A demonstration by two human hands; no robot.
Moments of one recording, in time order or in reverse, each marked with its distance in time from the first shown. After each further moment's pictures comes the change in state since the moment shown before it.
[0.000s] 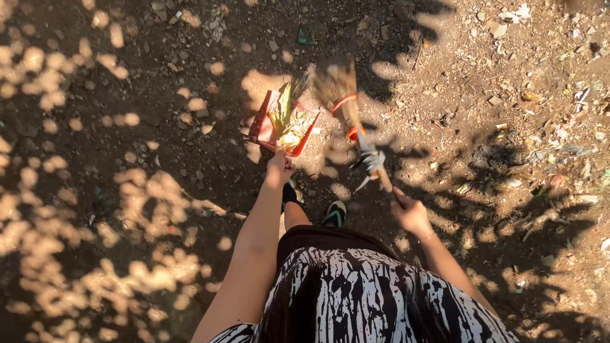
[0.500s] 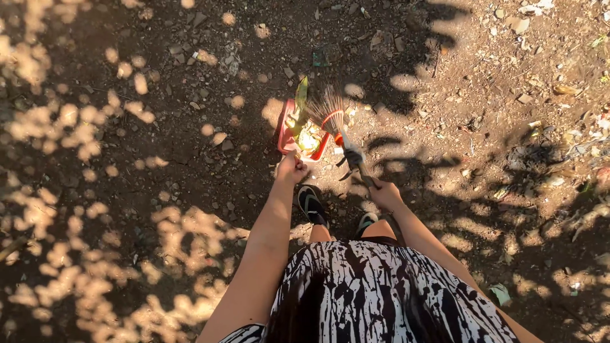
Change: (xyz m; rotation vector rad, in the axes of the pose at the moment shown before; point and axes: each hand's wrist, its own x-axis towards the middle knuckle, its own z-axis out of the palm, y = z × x) left_hand 0.059 0.142 0.050 0.021 -0.063 -0.060; right_hand 0.155 -0.157 0.121 0.138 -0.250 0.340
